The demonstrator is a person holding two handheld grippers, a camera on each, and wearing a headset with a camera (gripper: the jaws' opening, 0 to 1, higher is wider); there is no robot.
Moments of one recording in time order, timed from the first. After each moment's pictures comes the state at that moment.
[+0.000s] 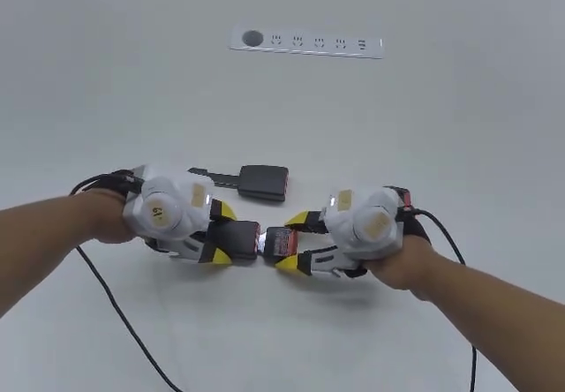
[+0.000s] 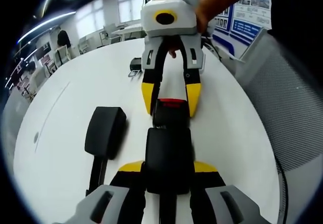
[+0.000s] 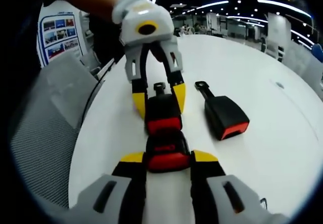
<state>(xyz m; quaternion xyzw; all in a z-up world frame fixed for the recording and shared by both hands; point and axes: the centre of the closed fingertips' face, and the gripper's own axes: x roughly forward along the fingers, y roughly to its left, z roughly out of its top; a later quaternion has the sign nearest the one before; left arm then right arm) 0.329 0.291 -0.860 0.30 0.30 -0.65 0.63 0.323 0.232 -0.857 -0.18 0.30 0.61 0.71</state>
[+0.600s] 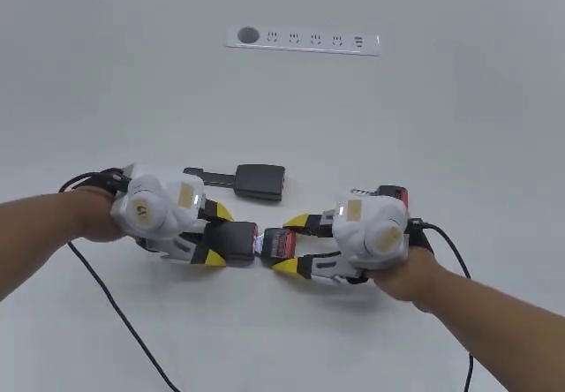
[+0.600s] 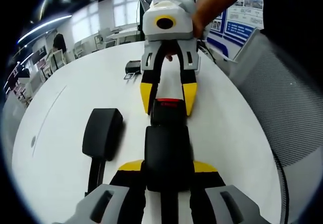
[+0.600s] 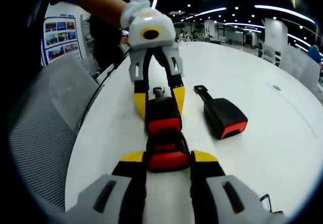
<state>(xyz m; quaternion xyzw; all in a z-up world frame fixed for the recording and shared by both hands) 0.323 0.288 -0.855 0.30 0.29 -0.67 0.61 0.320 0.232 -0.857 -0.17 0.28 0.61 0.72</state>
